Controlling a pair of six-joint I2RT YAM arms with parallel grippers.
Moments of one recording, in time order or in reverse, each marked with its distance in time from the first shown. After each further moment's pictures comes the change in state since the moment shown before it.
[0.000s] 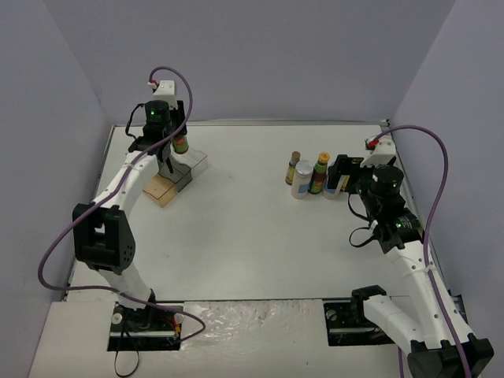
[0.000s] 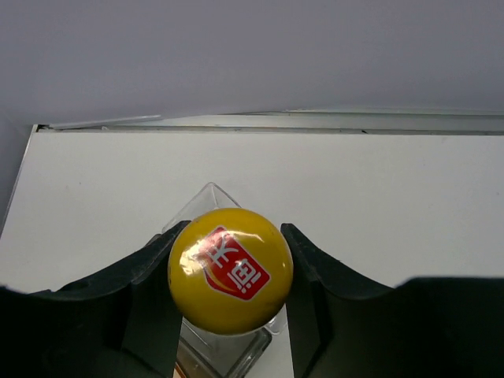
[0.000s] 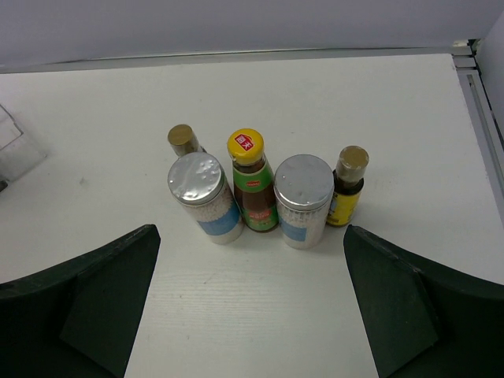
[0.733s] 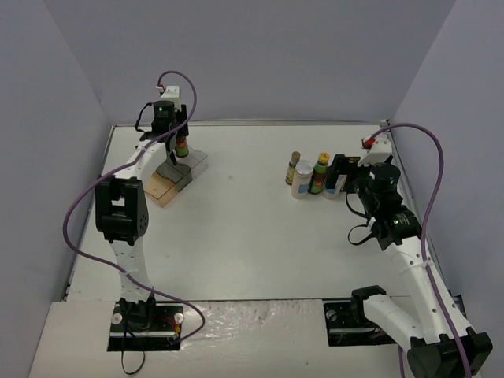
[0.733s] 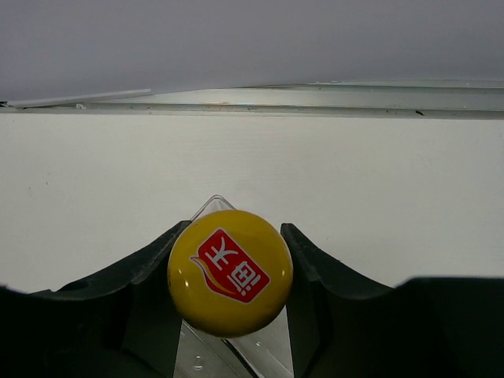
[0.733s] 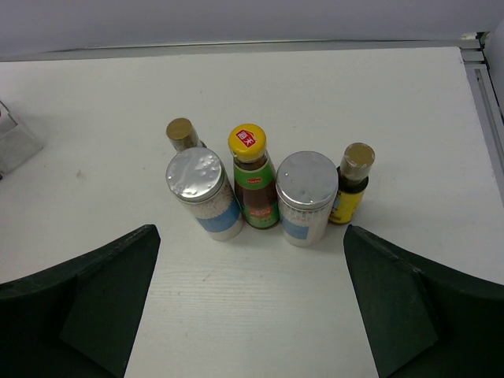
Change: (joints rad) left arm 0.053 0.299 0.179 0.002 0.035 0.008; right arm 0.000 0.029 0.000 0.007 -0.007 -0.007
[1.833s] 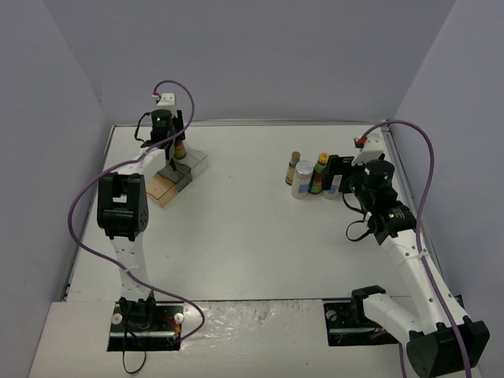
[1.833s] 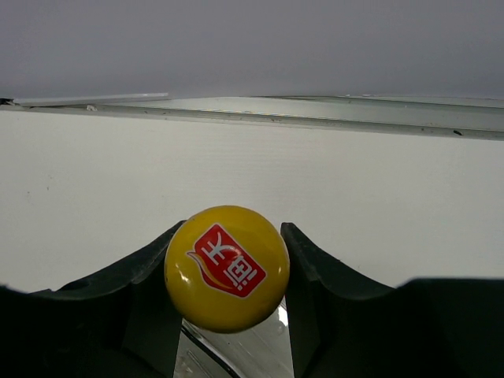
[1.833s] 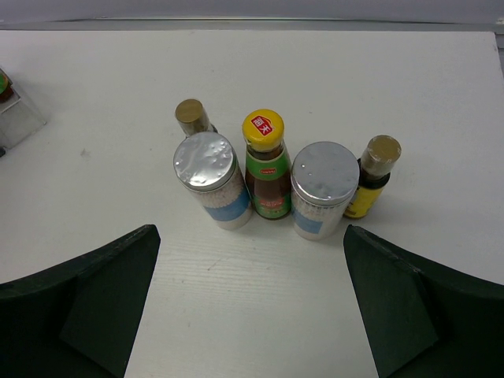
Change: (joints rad) left arm 0.035 0.056 -0.095 0.212 -0.015 -0.005; right arm 0.000 0.055 0.000 0.002 -0.053 -0.015
